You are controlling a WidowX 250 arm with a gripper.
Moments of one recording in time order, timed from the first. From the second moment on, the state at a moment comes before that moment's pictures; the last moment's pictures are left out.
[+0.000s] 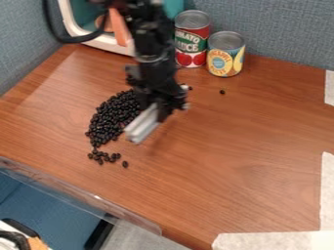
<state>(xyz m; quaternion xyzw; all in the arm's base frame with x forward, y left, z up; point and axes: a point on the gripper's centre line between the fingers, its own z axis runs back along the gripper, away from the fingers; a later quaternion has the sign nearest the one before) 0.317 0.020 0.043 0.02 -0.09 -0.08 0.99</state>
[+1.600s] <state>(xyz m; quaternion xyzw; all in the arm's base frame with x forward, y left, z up) 0.399 0.010 0.000 -0.03 -0.07 0.18 0.98</state>
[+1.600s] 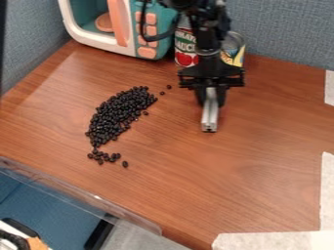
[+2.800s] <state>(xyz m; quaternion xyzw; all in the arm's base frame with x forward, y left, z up) 0.361 0.065 0.019 -0.01 -0.10 0.26 0.96</state>
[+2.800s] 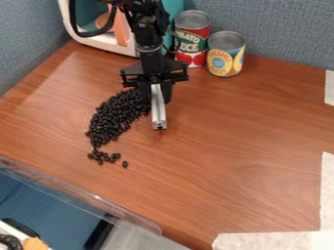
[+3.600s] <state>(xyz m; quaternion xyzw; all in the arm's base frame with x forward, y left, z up) 0.286 -0.022 0.038 0.02 -0.10 0.00 0.99</state>
